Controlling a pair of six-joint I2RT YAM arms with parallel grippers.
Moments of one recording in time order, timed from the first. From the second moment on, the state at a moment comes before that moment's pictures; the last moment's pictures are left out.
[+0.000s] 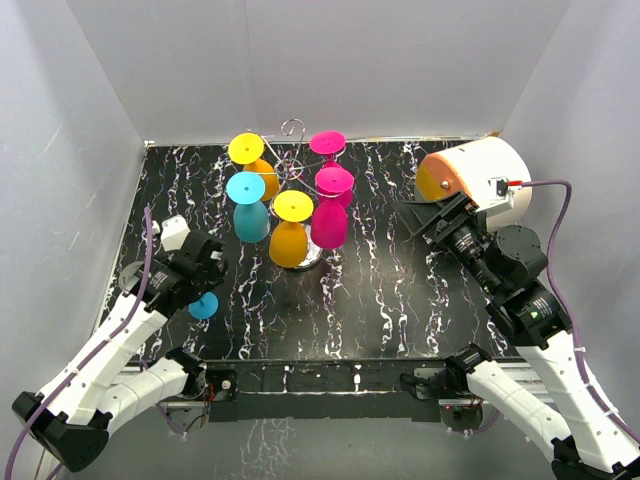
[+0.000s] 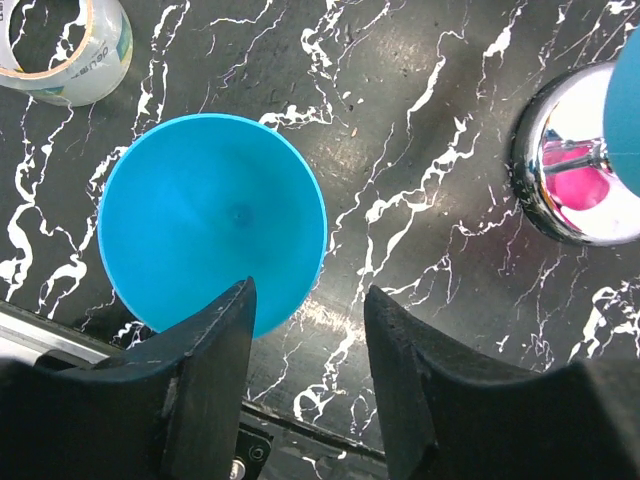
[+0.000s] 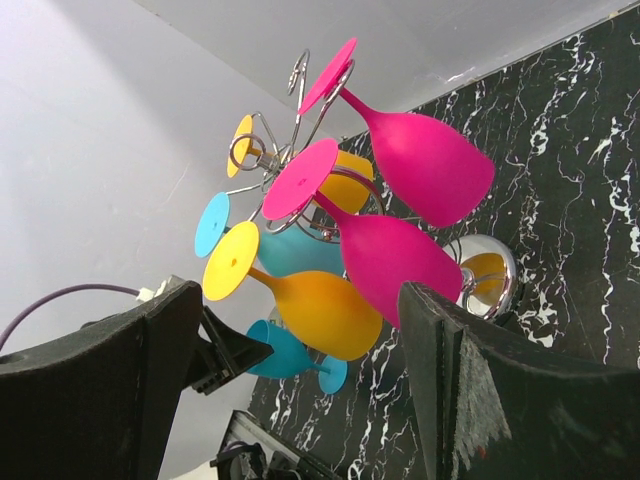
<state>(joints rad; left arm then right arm) -0.56 0.87 0.96 -1.14 -0.58 -0.87 0.46 0.64 0.95 -0.30 -0.02 0.88</state>
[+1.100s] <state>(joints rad) -0.54 0.96 1.17 -1.09 -0.45 -0.63 0.46 0.63 0.95 -0.30 -0.01 0.89</state>
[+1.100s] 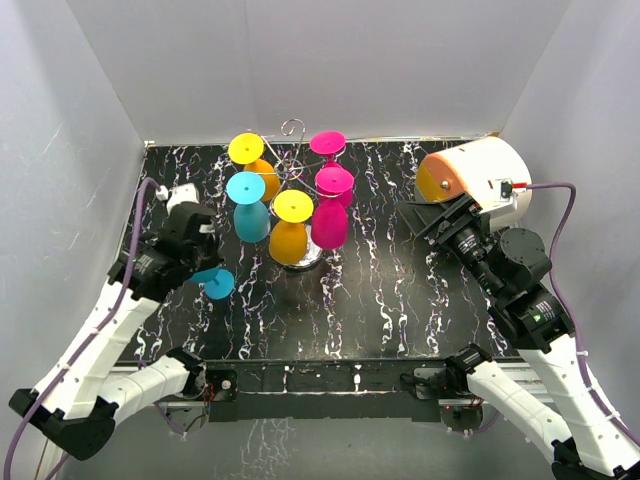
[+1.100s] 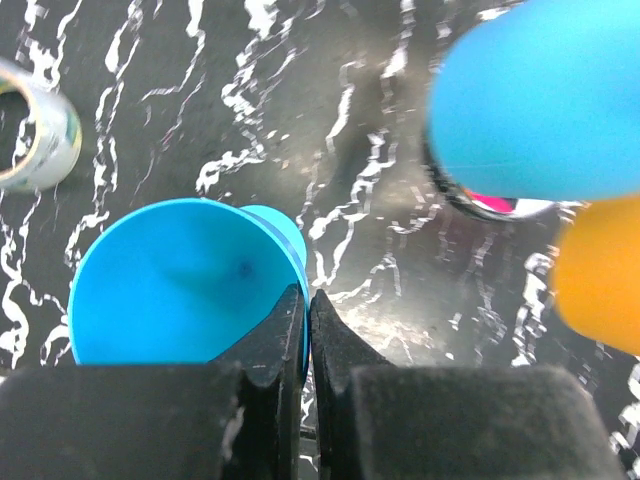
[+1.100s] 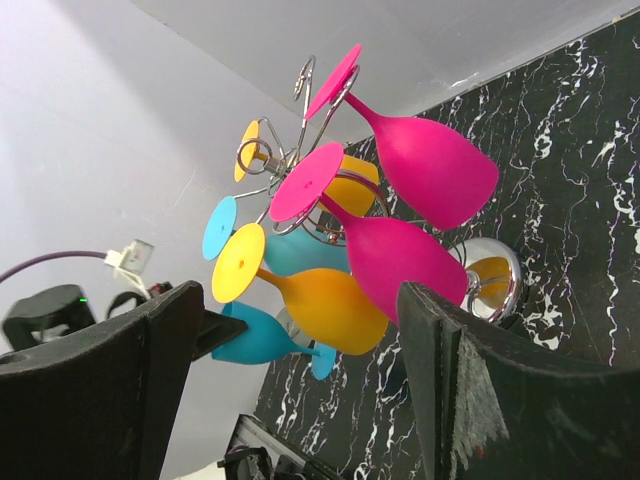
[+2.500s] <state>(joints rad) -0.53 1.03 1.50 -0.16 0.63 -0.60 0.46 0.50 0.91 0.06 -0.18 0.84</state>
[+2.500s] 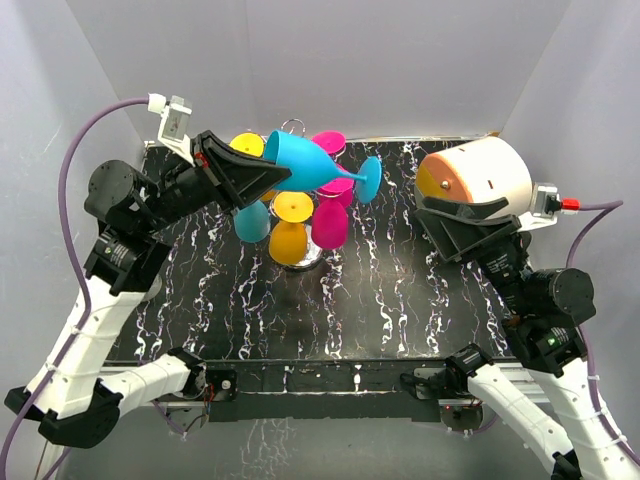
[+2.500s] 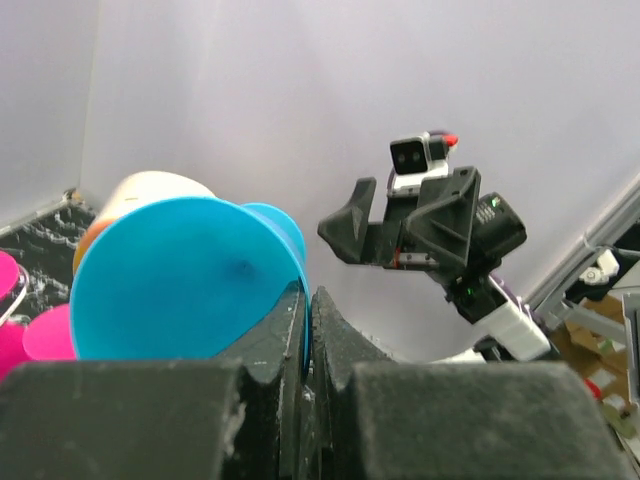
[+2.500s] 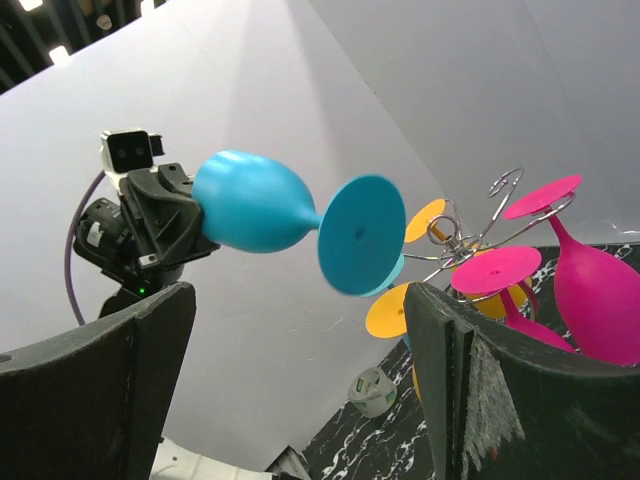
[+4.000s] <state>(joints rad) -0.97 1.33 1.40 0.32 0.31 -0.17 0.46 0.76 1.09 -0.30 0.25 1.71</state>
